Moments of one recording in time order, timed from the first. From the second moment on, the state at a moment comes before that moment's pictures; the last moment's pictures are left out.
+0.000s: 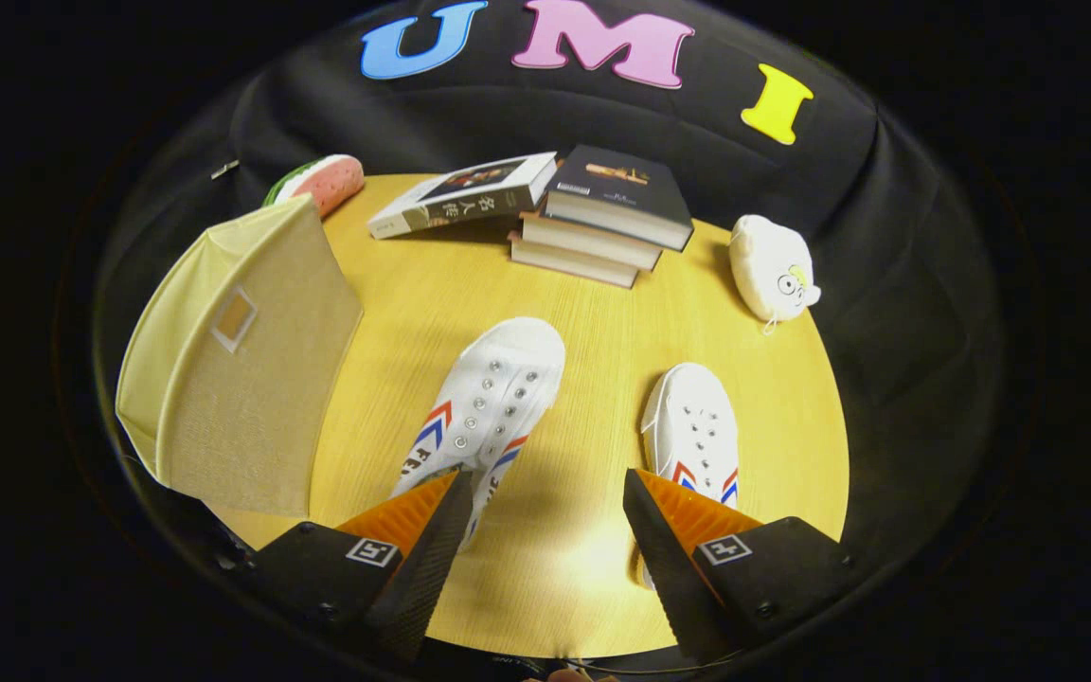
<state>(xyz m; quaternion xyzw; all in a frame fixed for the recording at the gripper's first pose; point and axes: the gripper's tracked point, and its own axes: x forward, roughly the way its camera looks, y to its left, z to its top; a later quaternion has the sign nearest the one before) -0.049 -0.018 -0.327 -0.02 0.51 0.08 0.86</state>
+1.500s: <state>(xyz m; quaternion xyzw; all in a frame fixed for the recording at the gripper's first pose) -0.029 0.031 -0.367 0.25 0.58 0.10 0.76</state>
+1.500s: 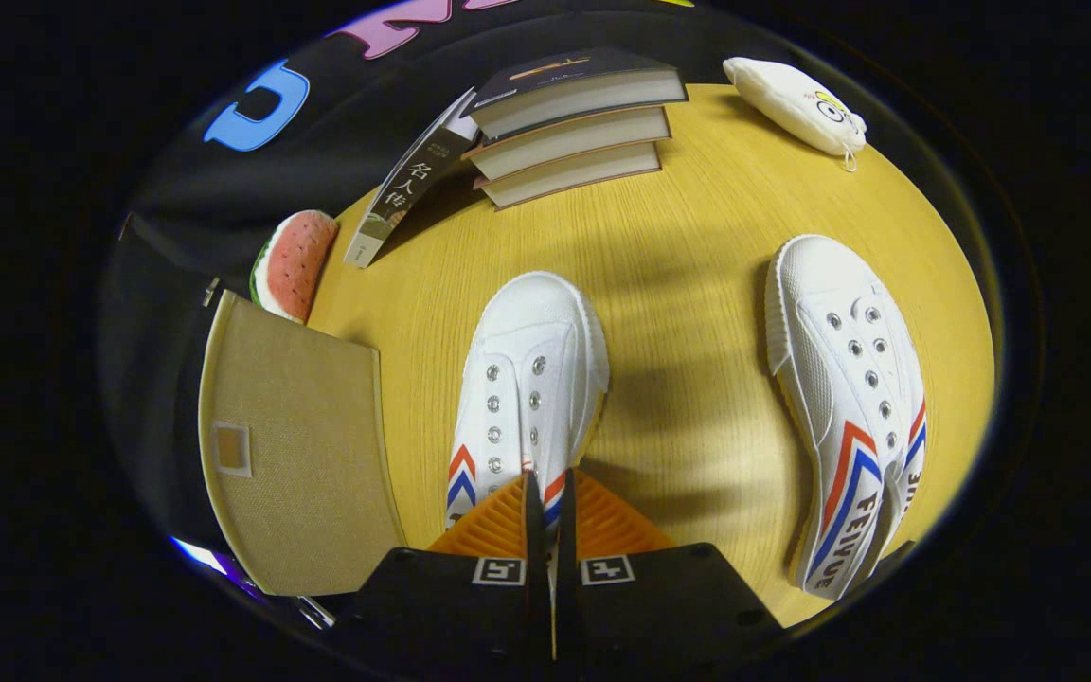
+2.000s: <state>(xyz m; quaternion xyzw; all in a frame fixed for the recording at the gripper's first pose) -0.031 0.022 -0.310 0.31 0.55 0.09 0.77</state>
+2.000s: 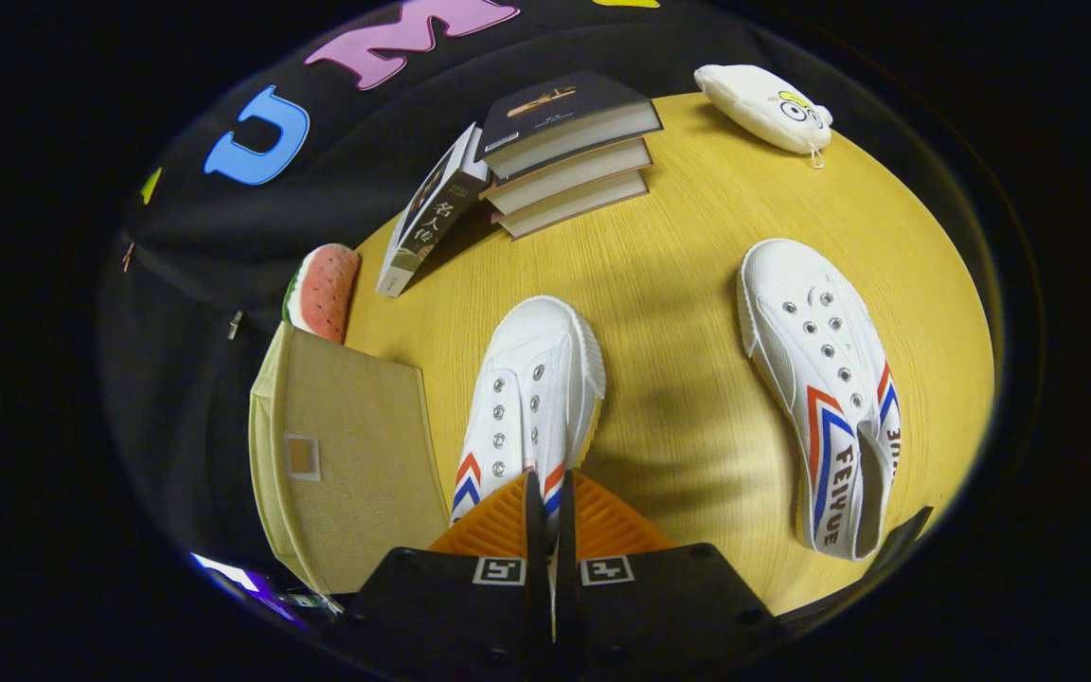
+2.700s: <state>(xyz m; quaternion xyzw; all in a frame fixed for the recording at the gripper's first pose) -0.014 0.093 -0.143 0.35 0.48 0.18 0.78</state>
